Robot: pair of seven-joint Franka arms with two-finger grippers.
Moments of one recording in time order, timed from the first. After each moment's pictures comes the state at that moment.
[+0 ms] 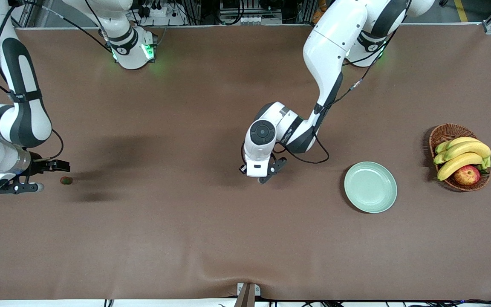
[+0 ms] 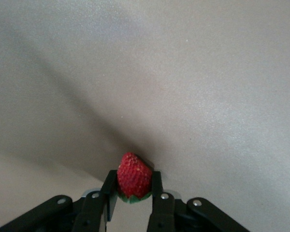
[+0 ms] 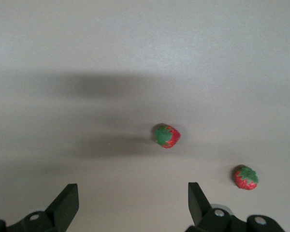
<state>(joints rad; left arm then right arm) -0.74 0.88 -0.01 -1.39 -0.11 2.29 -1.42 -0.17 0.41 -0.09 -1.87 -0.04 2.18 -0.29</state>
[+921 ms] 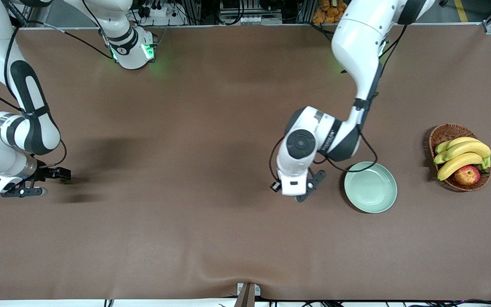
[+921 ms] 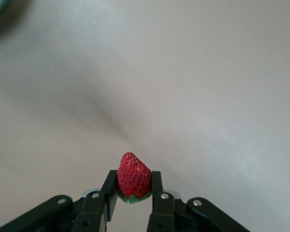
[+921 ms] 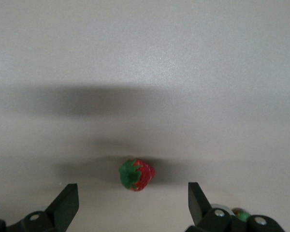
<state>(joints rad) -0.62 0.75 0.11 -1.36 -0.10 2.09 -1.26 -0.20 0.54 -0.10 -1.89 -0.04 2.42 -0.32</state>
